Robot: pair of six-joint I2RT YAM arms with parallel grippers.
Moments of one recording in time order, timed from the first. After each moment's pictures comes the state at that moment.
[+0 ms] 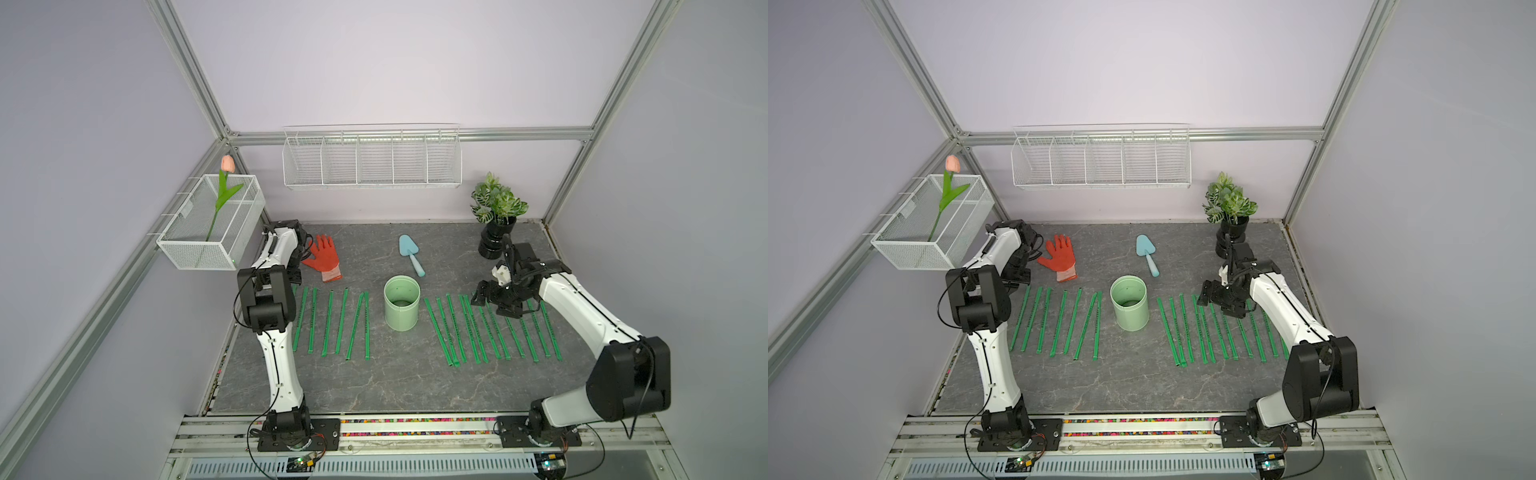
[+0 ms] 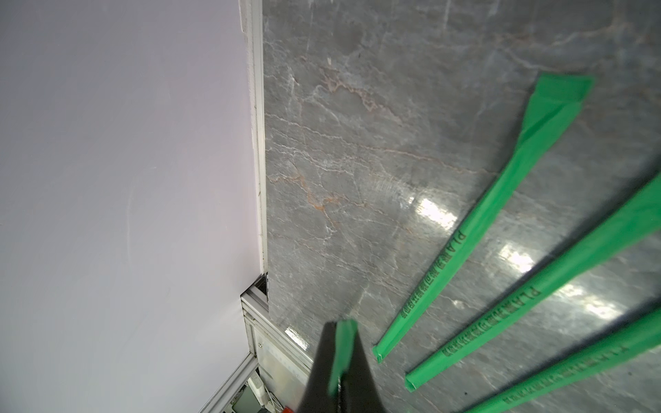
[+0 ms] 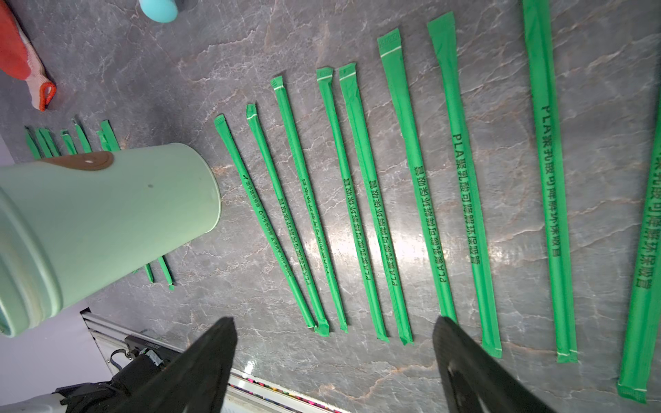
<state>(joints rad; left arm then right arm) 0.03 2.26 1.97 -1.52 -0.52 -0.24 0.19 1.47 1.16 -1.00 -0.32 0.41</state>
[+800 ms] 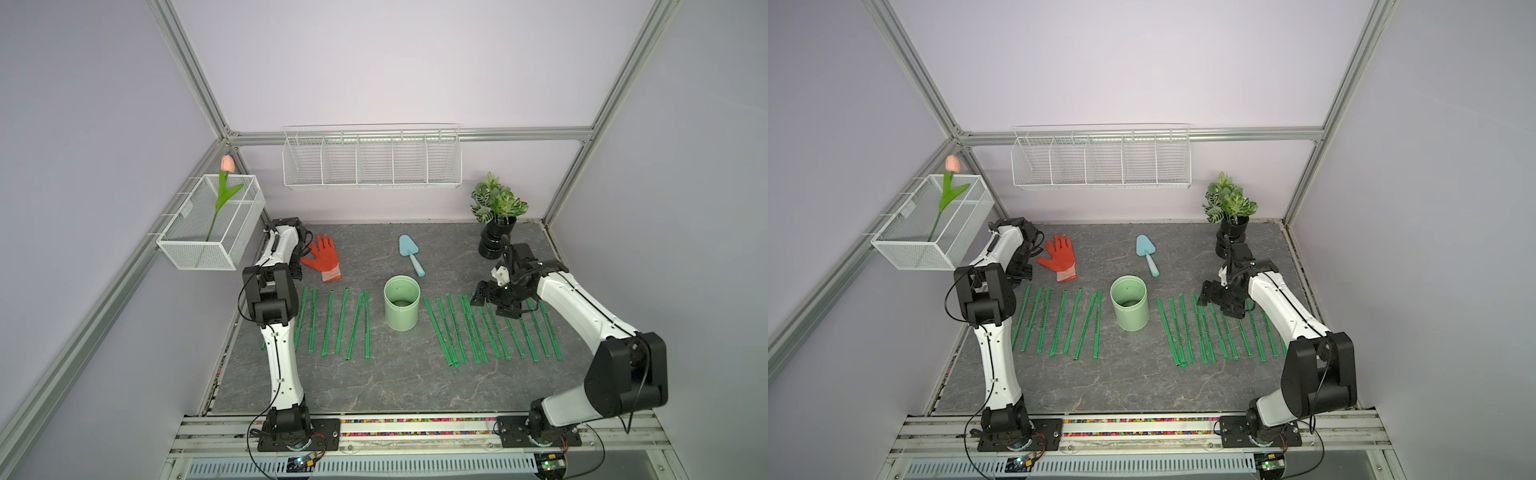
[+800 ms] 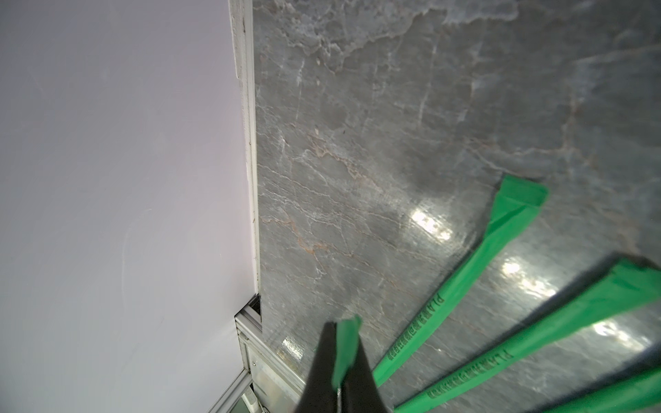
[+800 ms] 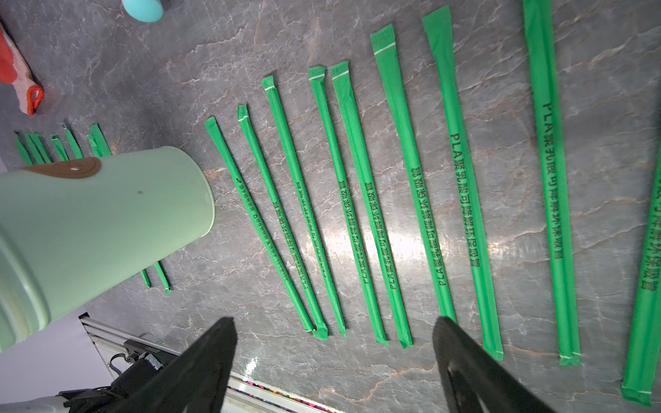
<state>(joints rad) 0.04 2.38 2.11 -1.52 -0.52 -0.23 0.19 1.50 1.16 -0.99 -0.31 0.42</state>
